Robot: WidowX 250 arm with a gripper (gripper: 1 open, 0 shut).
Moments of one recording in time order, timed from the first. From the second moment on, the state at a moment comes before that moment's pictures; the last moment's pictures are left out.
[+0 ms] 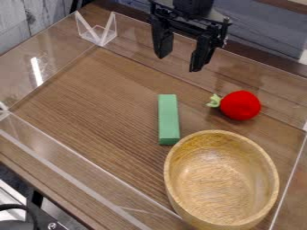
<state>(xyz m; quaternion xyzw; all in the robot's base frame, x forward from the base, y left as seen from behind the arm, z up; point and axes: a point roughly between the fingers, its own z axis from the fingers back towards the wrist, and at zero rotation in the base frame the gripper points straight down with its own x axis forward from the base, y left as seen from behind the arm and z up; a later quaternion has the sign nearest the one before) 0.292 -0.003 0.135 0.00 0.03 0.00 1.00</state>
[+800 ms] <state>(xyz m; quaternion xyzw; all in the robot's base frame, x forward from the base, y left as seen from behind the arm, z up) 0.303 -0.060 0.086 -0.01 0.03 0.00 1.00</state>
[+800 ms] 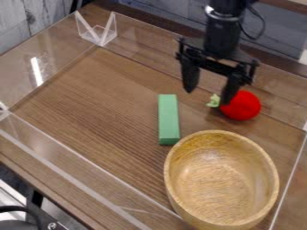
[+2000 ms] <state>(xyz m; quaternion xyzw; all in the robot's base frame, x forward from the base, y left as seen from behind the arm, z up) 0.334 -0.089 0.056 -0.02 -0.02 0.01 1.00</state>
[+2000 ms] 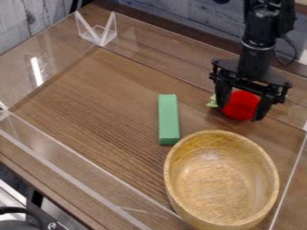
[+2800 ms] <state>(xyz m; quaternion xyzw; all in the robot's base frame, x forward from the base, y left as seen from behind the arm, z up) 0.349 -0.080 0.046 -0.01 -0.04 0.01 1.00</state>
